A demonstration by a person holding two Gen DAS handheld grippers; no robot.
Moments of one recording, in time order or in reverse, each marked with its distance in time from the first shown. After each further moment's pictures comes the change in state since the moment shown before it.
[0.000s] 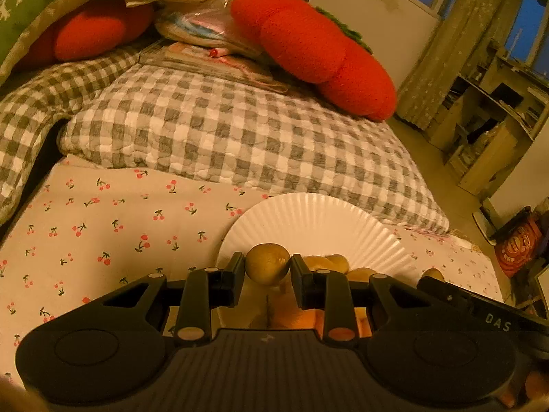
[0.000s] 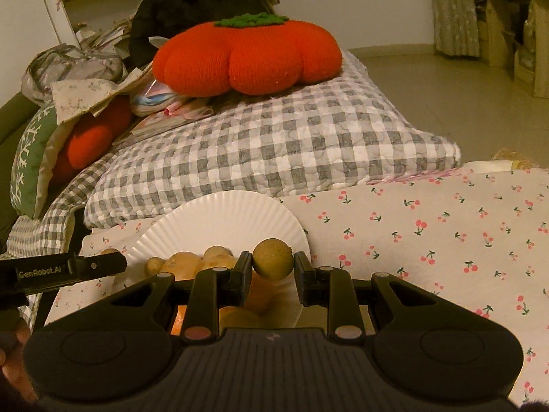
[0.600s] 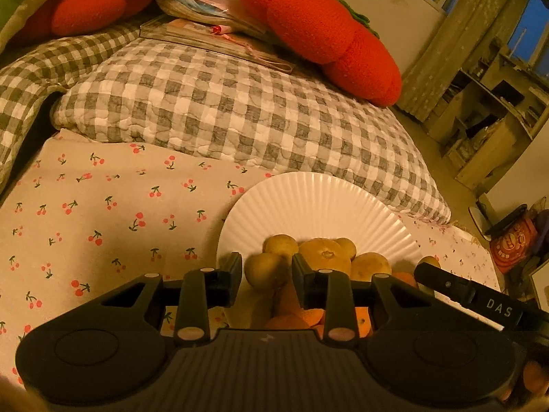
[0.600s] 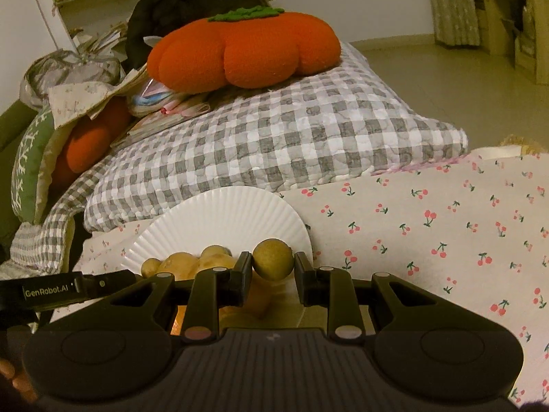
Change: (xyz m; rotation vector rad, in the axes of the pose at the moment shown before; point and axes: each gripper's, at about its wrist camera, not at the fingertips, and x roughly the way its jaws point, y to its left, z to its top) left arm 0.012 0.009 -0.007 -0.021 0.046 -0.031; right arm 0.009 -0.009 -0.002 0.057 0.007 0.030
